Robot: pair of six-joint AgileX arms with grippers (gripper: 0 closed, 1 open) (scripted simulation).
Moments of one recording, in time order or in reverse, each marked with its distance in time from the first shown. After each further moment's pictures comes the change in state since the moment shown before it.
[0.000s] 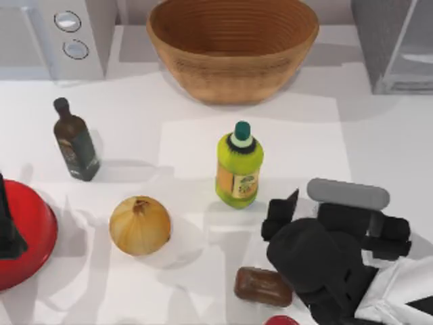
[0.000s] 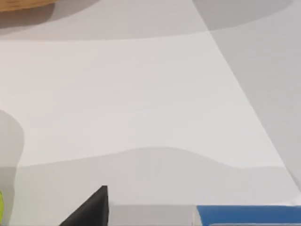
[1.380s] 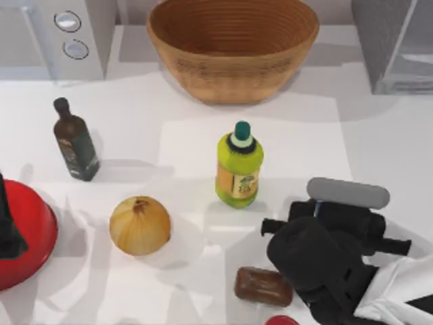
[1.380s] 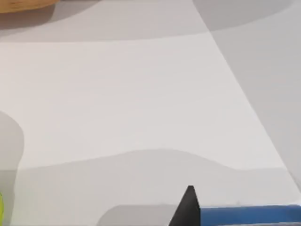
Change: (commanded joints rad) left arm 0.000 0.000 0.000 0.000 0.000 0.000; right arm 0.000 0.000 0.000 0.000 0.000 0.000
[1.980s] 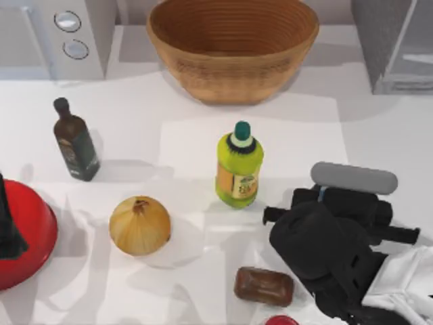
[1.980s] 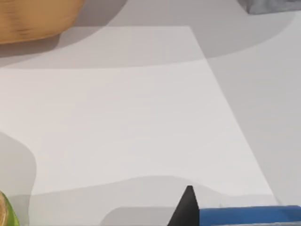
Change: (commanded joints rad) left arm 0.000 0.000 0.000 0.000 0.000 0.000; right arm 0.002 -0.131 0.037 -0.161 -0.002 -0.001
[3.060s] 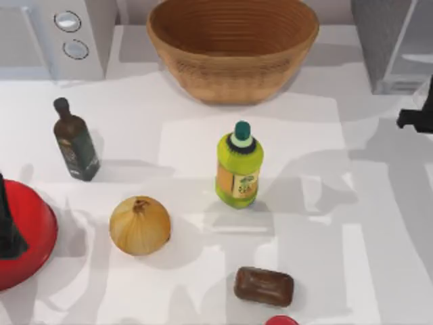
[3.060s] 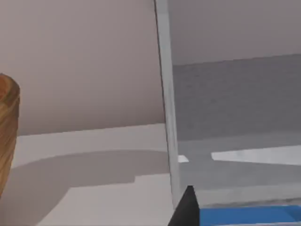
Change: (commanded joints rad) left arm 0.000 0.000 0.000 0.000 0.000 0.000; right arm -0.781 -0.127 -0.146 0.690 -0.811 -0.582
